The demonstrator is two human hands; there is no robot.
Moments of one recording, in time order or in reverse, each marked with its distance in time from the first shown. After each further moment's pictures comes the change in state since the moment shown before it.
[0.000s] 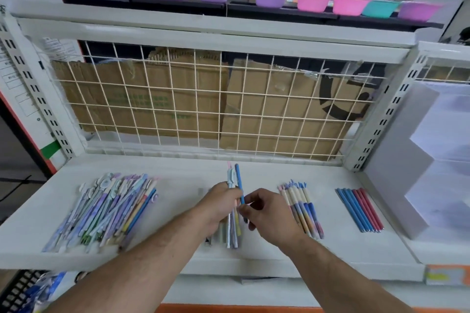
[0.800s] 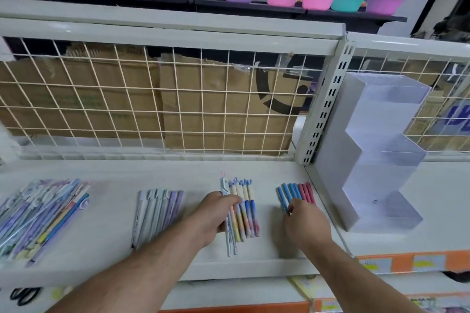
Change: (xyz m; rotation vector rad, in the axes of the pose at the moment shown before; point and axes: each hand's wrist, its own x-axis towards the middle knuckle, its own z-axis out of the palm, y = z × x) left_hand 0.010 0.010 0.145 -0.164 -0.066 -0.137; right_hand 0.004 0.136 -0.173 -0.804 0.345 0.175
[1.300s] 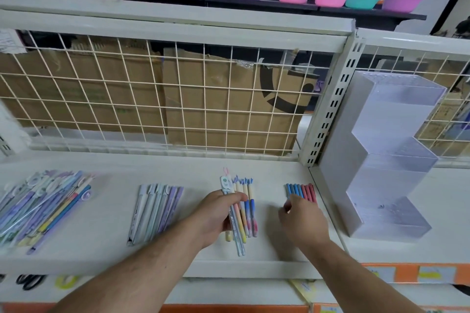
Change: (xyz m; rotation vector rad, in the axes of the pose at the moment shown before) left_hand -0.005 -0.001 0.009 -0.135 -0.073 0.025; right_hand 0.007 -0.001 -0.002 0.078 0.023 -0.099
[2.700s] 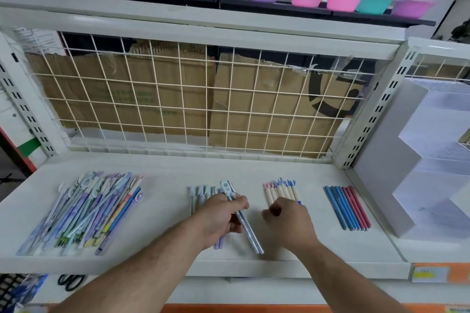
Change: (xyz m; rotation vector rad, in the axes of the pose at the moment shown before) left_hand -0.017 0.007 -0.127 0.022 -0.058 0.037; right_hand -0.045 -0.150 0.028 0.265 -0.135 0.056
